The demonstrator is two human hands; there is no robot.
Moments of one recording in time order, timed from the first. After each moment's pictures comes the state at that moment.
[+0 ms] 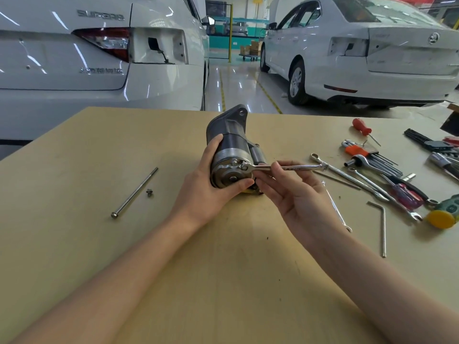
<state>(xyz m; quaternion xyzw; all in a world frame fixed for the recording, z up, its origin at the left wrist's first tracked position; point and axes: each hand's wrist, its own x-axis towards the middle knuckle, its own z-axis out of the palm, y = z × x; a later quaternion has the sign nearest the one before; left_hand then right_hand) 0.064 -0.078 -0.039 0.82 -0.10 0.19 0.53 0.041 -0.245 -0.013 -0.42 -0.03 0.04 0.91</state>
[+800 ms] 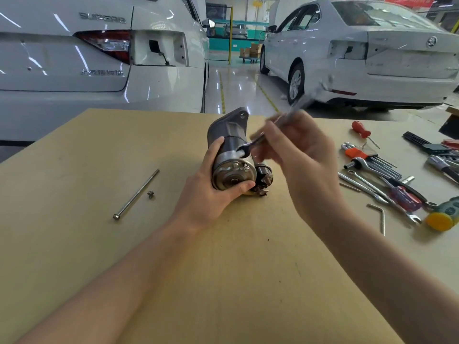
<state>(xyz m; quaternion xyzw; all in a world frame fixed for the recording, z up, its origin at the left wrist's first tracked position) 0.066 -0.075 -0.045 0.83 -0.10 0.19 0.52 0.041 -0.228 0.037 -0.61 -0.22 -0.14 0.75</state>
